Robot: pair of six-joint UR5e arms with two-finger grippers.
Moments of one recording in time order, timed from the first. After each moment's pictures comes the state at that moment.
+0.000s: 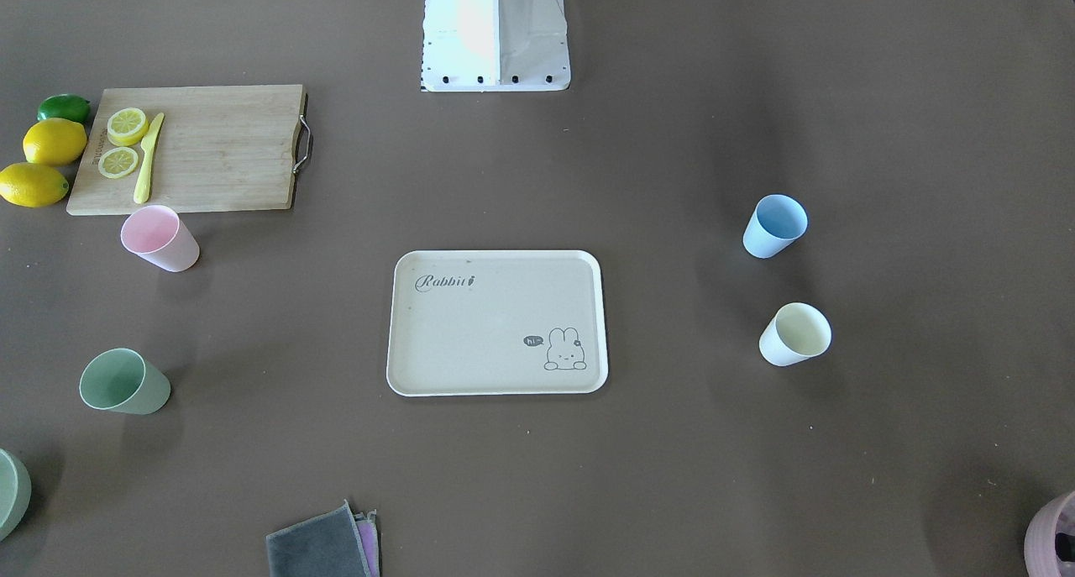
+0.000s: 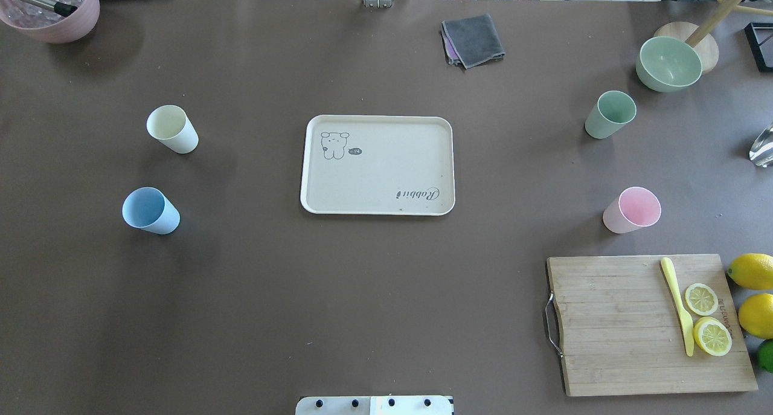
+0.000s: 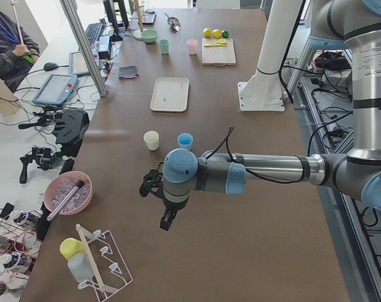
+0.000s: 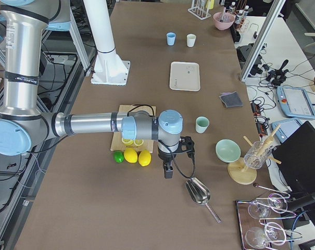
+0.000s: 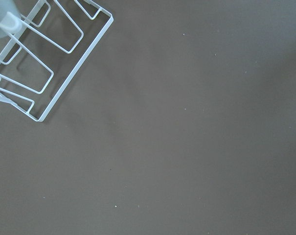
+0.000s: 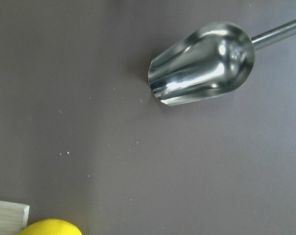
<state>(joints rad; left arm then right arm) -1.67 -1.43 -1.77 -1.64 -2.36 0.34 1.52 -1.69 1.80 -1.62 2.24 -0.11</state>
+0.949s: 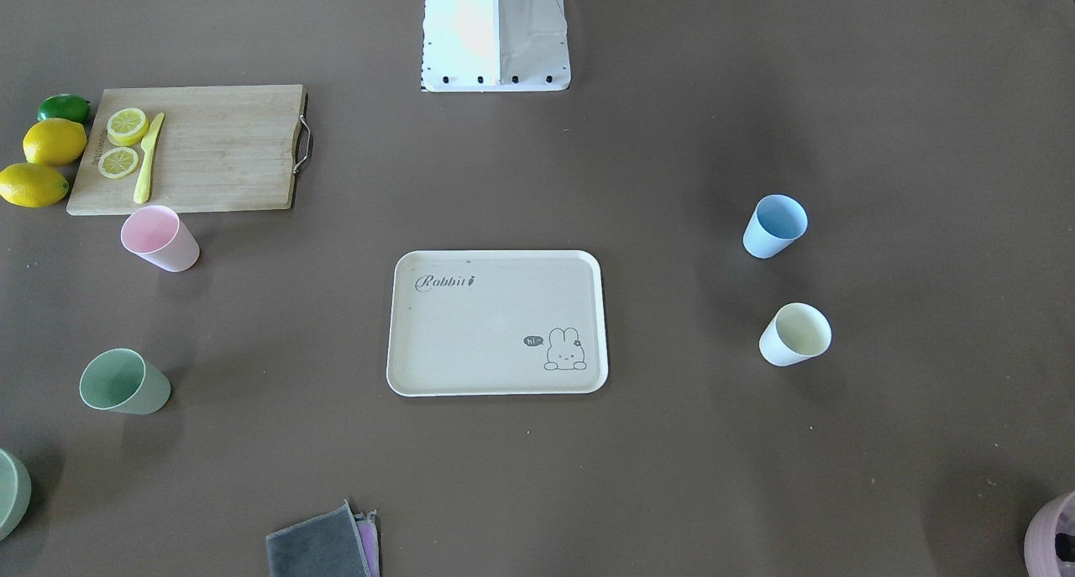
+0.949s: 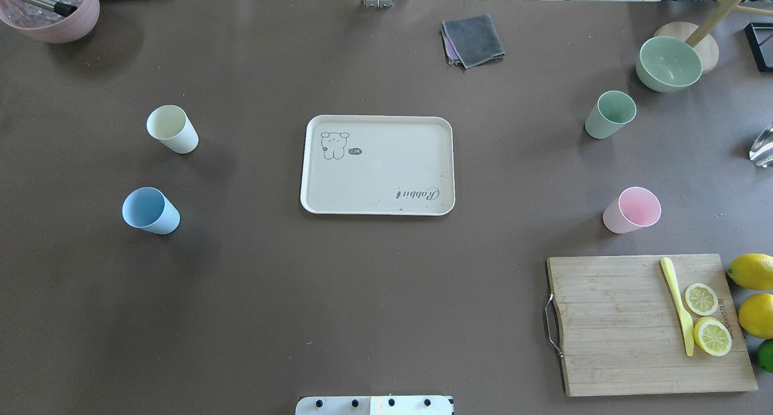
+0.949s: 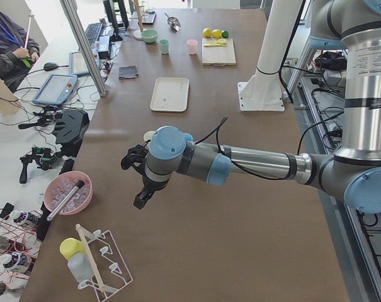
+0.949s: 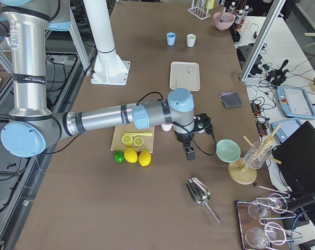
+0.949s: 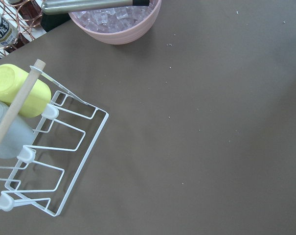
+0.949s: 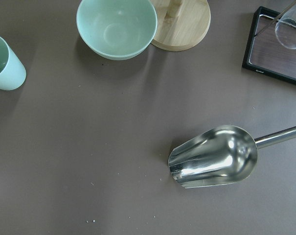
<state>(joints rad) -1.67 -1.55 -1.70 -1.82 -2.42 0.33 1.54 -1.60 1.83 -1.51 2.26 -0.07</state>
